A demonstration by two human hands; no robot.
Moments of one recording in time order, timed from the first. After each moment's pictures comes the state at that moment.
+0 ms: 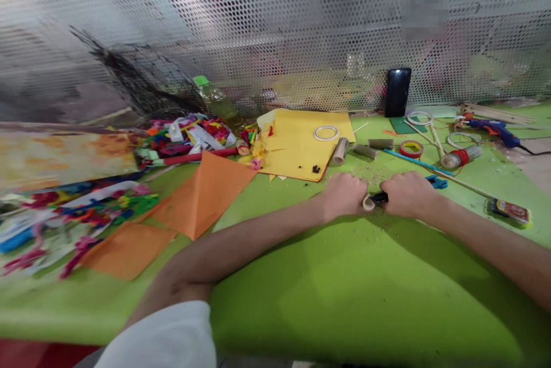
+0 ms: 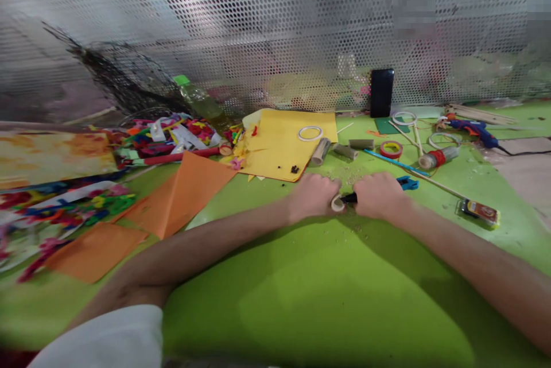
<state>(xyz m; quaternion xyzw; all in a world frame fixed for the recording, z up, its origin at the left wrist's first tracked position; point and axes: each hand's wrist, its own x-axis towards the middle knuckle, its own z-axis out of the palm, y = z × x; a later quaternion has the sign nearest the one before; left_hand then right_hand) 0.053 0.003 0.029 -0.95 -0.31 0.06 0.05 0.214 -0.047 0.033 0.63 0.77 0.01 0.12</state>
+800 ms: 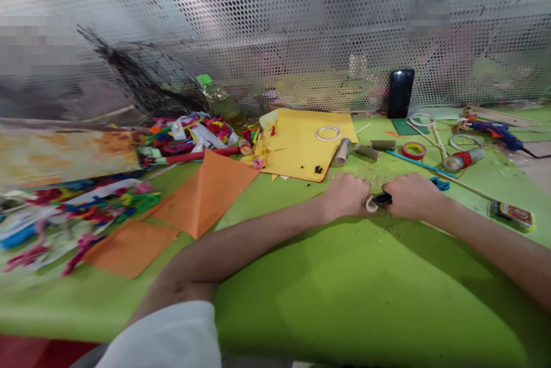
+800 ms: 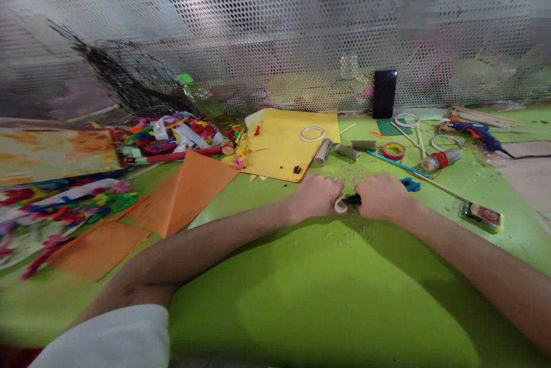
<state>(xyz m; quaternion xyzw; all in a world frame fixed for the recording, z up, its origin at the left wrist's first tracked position) 0.052 0.004 0.027 -0.95 -0.31 0.04 0.05 0.218 -0.047 0.034 0.61 0.79 0.02 0.12</state>
